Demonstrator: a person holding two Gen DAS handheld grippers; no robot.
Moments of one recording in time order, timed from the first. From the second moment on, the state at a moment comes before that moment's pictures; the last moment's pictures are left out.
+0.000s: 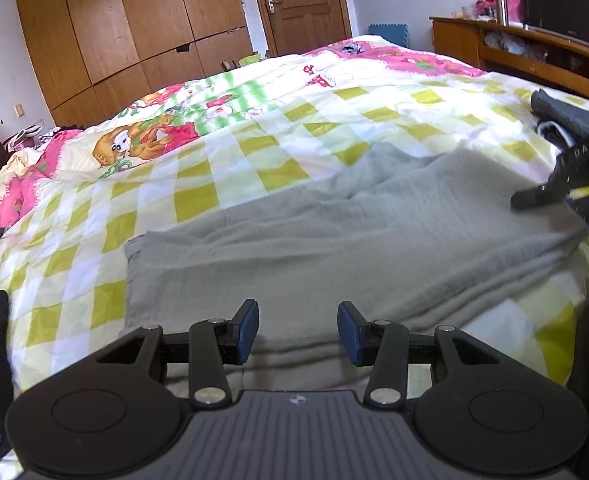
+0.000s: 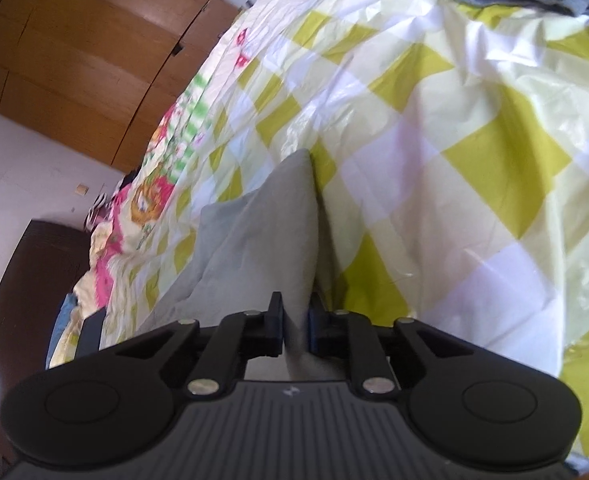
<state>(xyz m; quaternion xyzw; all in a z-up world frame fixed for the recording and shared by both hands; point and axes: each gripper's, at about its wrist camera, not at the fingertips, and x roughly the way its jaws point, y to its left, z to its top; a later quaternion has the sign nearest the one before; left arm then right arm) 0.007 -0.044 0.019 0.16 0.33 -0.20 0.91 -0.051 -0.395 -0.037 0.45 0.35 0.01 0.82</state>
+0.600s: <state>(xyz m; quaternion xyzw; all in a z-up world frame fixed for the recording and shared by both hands) -0.004 -0.087 -0.003 0.24 0.34 -0.23 0.88 -0.067 -0.404 -0.044 0.51 0.33 0.02 0.80</state>
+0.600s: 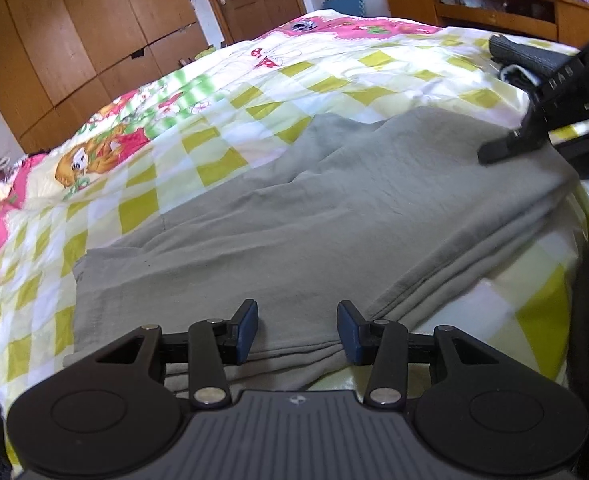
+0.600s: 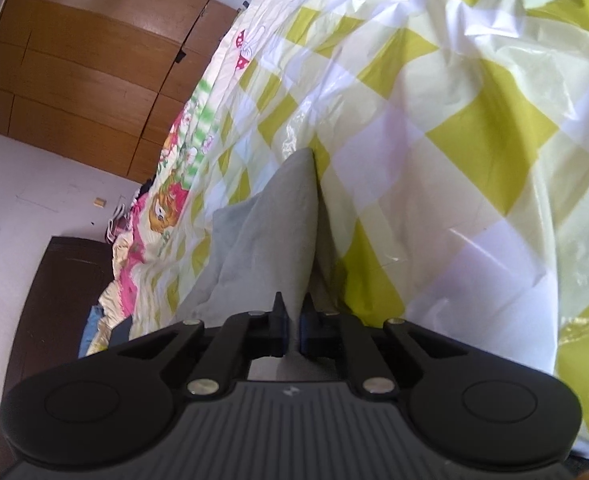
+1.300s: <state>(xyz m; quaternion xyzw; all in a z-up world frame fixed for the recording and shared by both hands) -0.009 -0.072 -0.006 0.19 0.31 -0.26 0.89 -0.053 -0.393 -0.050 0.48 0.37 0.01 0.79</state>
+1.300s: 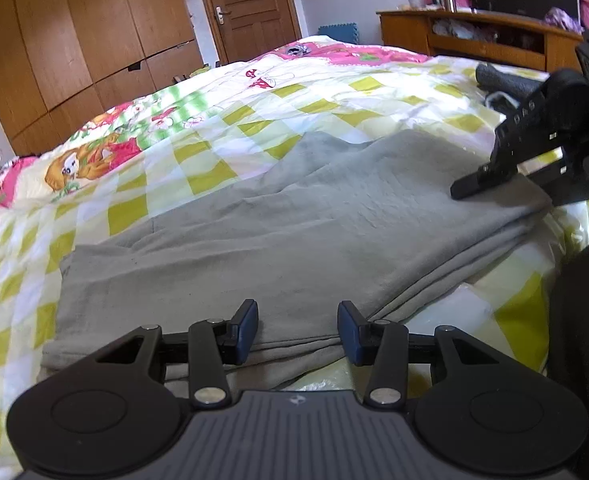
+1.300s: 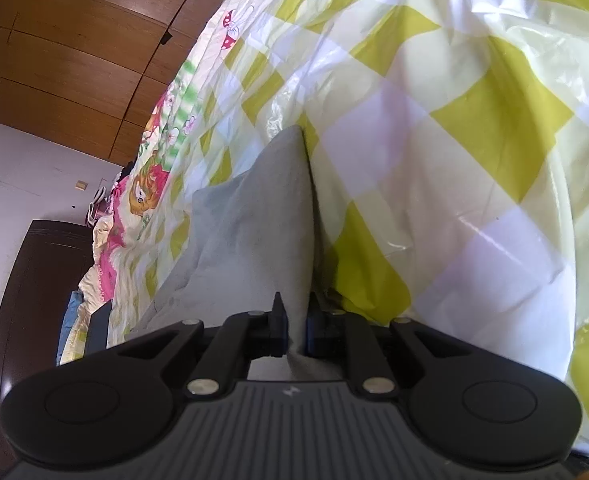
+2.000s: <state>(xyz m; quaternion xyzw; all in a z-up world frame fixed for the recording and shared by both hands) 0.006 -0.048 -0.011 0.13 0.31 -0.26 0.90 -0.036 -0.355 0.014 0.40 0.35 0.00 0.84</state>
